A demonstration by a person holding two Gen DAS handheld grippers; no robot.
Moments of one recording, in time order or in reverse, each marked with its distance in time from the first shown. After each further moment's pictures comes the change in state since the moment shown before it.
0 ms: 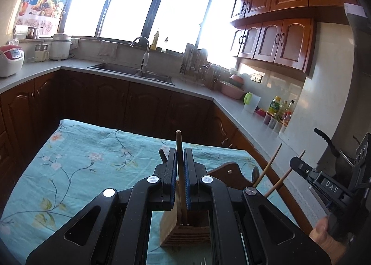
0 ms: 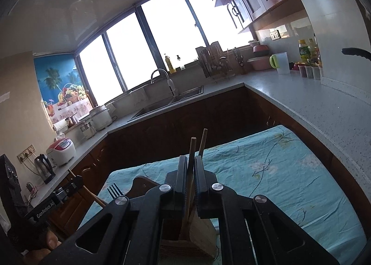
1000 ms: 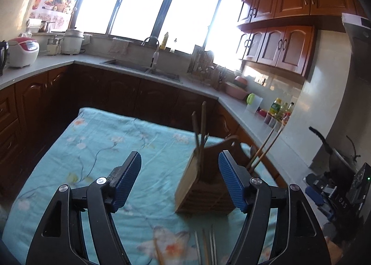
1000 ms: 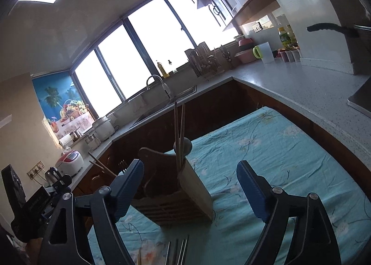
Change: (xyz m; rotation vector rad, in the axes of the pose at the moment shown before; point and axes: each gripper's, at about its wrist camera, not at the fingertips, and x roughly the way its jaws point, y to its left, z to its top) left arm -0.084 0.031 -0.036 -0.049 0.013 0.035; right arm -0.077 -0.029 -0.049 0.131 -0.011 0.007
